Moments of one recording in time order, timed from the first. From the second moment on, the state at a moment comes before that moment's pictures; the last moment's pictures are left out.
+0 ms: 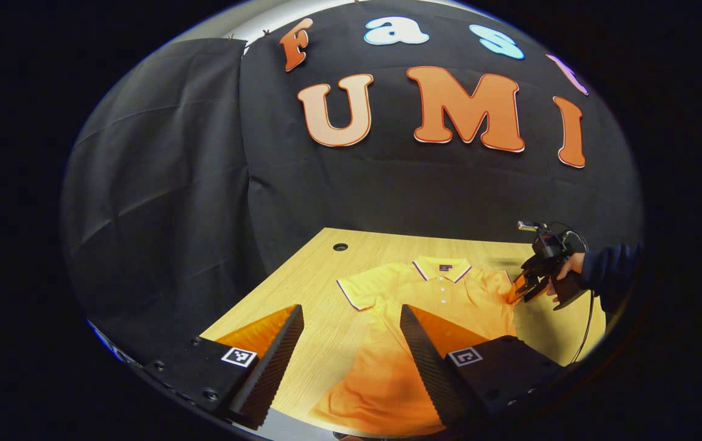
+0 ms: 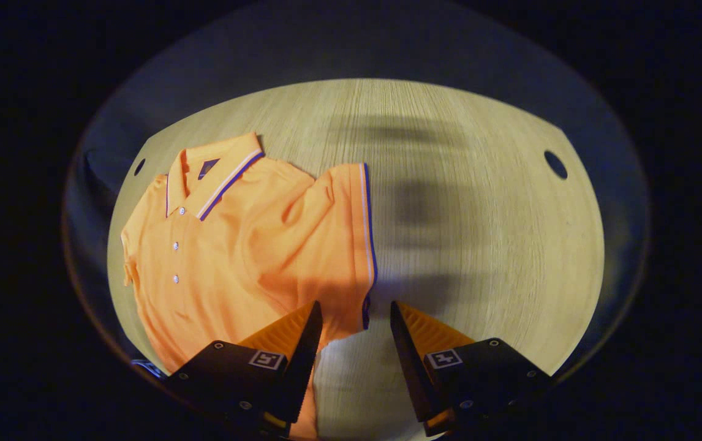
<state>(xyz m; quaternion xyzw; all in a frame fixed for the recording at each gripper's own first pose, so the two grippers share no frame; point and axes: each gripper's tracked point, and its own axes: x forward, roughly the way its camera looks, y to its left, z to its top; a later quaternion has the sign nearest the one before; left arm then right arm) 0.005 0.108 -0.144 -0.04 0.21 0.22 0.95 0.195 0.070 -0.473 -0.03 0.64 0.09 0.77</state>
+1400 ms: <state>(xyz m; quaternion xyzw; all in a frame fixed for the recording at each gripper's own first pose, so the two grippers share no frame) 0.007 0.114 -0.158 -0.06 0.23 0.22 0.95 0.224 0.162 -0.387 0.21 0.56 0.18 0.78</state>
